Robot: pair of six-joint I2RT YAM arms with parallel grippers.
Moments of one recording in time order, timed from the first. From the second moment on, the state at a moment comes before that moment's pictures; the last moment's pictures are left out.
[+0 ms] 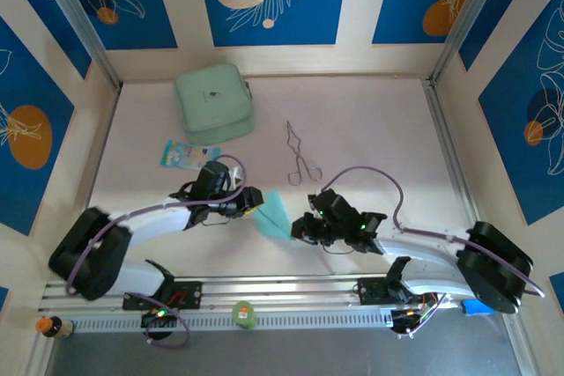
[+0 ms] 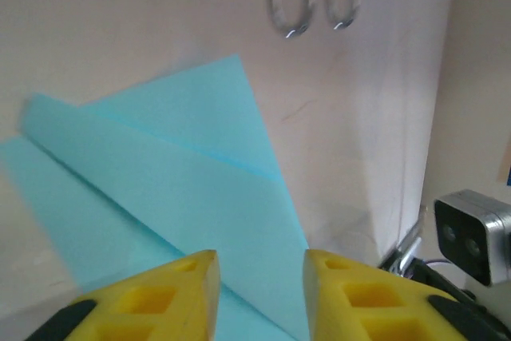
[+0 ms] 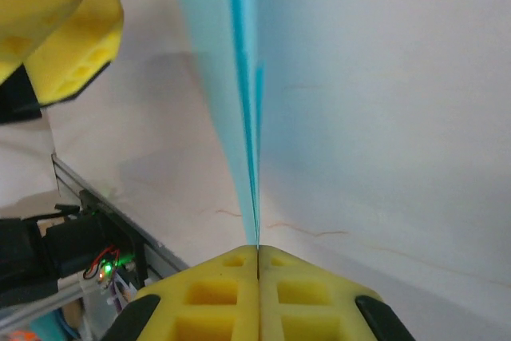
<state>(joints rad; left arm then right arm) -0.59 1.31 0.54 0.04 0.47 -0.96 0.94 1.12 0.44 -0.08 -0.24 1.12</state>
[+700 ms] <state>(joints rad) -0.47 0.73 0.61 -0.65 -0.01 -0.80 1.38 1.71 1.27 -1.24 0.79 0.87</state>
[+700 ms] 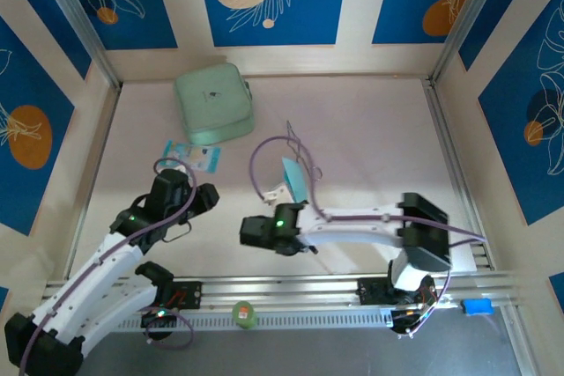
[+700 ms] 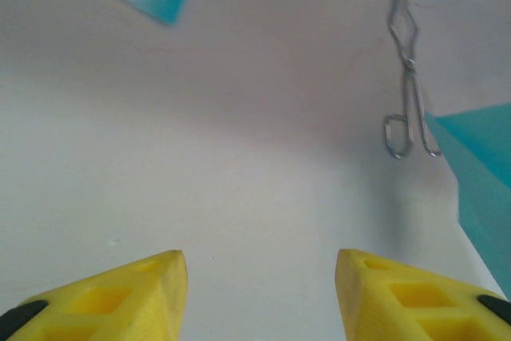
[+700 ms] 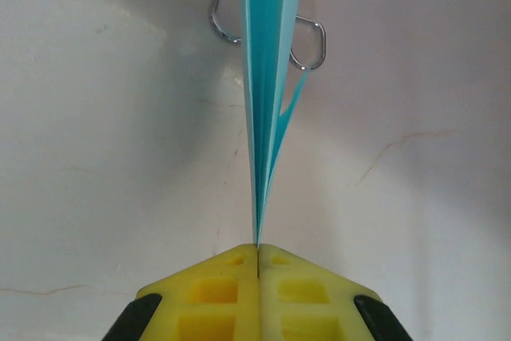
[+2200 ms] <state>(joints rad) -0.34 0.91 0.47 -0.38 0.50 -0.87 0.96 1.67 0.78 -0.15 -0.21 1.19</state>
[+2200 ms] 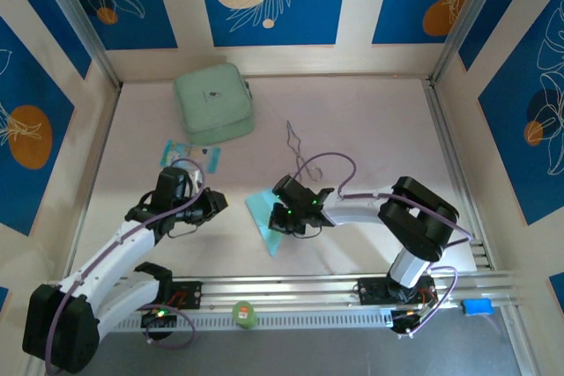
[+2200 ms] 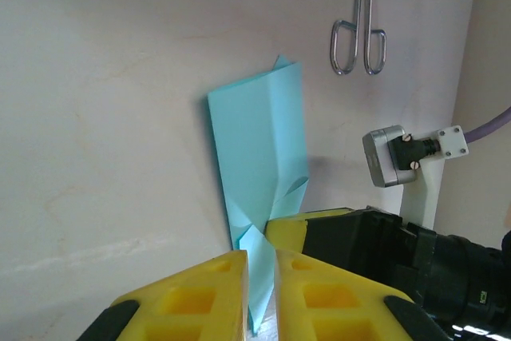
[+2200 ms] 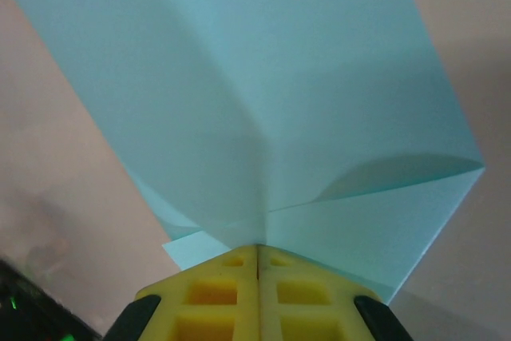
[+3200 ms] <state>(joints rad) -0.58 1.22 0.49 -0.20 0.62 -0.87 1.01 1.48 0.68 -0.14 -0.01 1.32</state>
